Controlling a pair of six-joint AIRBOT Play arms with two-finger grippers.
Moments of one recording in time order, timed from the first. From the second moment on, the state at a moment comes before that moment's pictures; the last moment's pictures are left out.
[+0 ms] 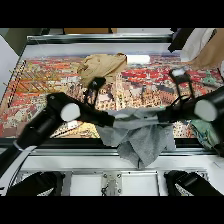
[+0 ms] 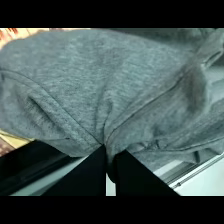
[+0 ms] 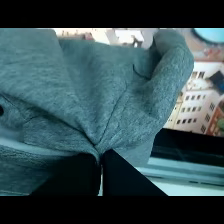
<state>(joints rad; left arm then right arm) -0.73 -1.14 1.17 1.36 -1.18 -1.88 0.44 -0.91 1.14 -1.71 1.52 1.81</state>
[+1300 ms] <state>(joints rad) -0.85 -1.27 1.02 1.31 -1.10 -1.88 0.55 -0.69 0.78 -1.63 1.30 1.41</state>
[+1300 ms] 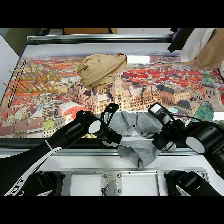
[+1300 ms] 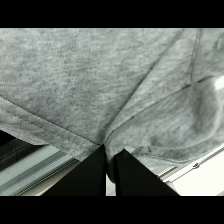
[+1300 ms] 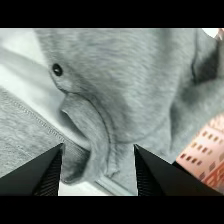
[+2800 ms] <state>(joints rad) -0.85 -1.20 1.02 1.26 -1.08 -1.89 -0.02 -0.85 0.88 -1.38 1.08 1.66</state>
